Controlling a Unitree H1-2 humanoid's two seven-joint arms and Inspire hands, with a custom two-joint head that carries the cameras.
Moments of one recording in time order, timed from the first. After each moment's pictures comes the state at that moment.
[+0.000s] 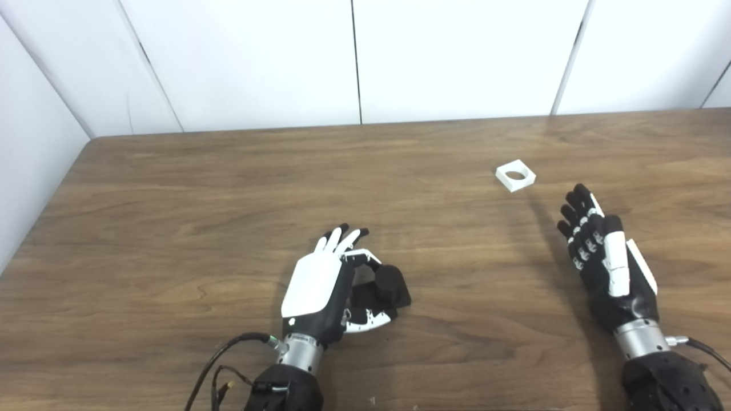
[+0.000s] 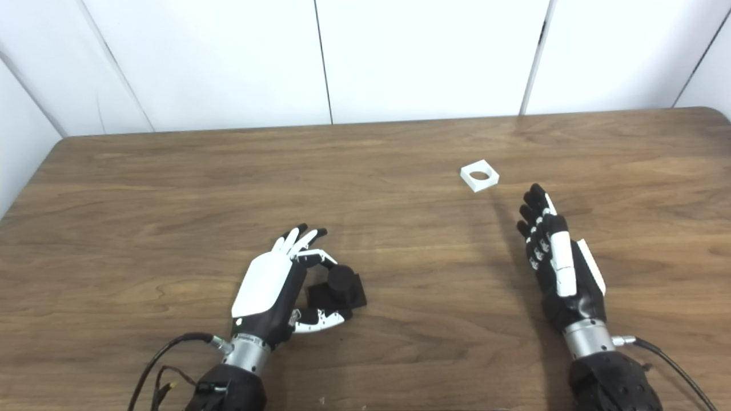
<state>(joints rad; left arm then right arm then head) 0.09 0.08 -0.41 -0.31 0.94 0.24 -0.03 0.05 -0.18 -0.11 -0.14 0.22 0.03 0.15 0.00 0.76</state>
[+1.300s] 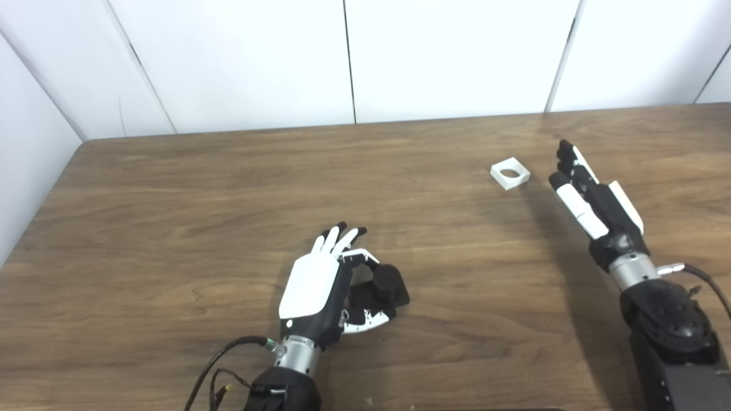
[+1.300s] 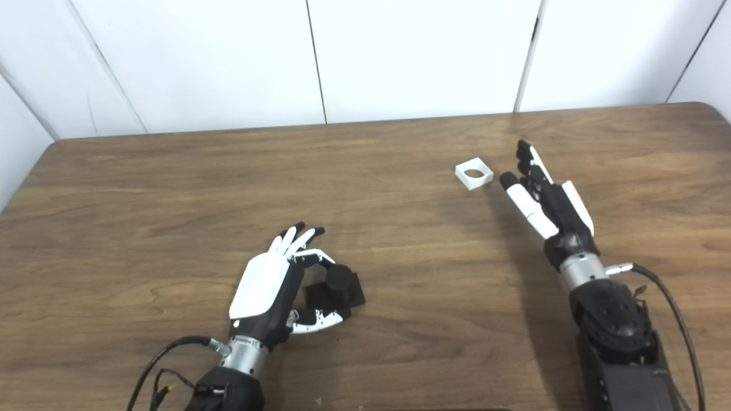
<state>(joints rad) 0.09 0.07 -0.40 -0.29 0.94 0.20 0.00 -0.19 -0.31 -0.07 -0.02 -0.07 0.12 0.12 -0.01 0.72</state>
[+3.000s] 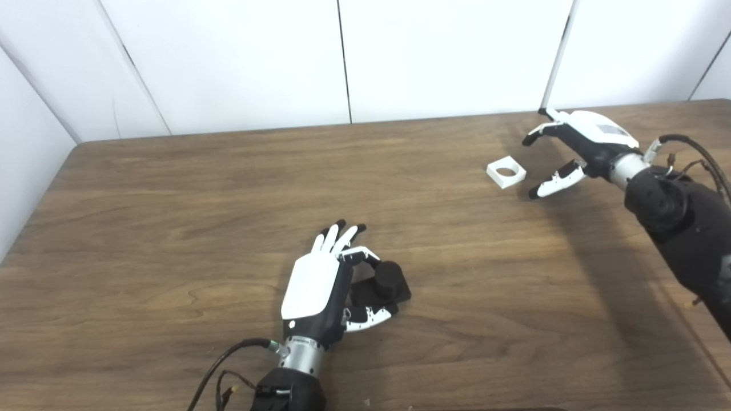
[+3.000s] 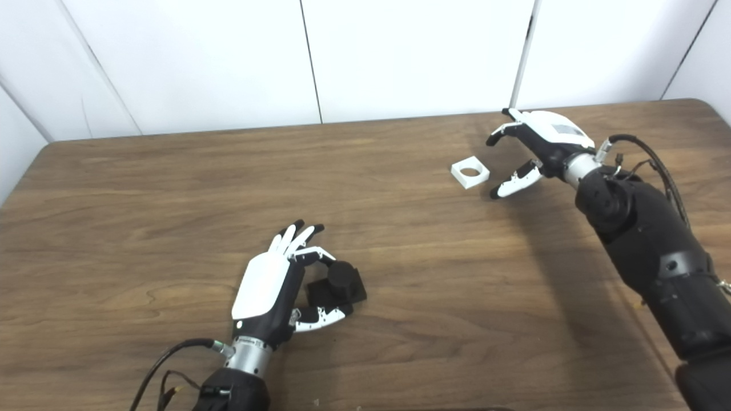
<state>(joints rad) 0.08 0.05 -0.40 -0.25 0.94 0.18 0.05 -0.63 -0.58 0.30 0.44 -0.62 -0.02 0.21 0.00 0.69</state>
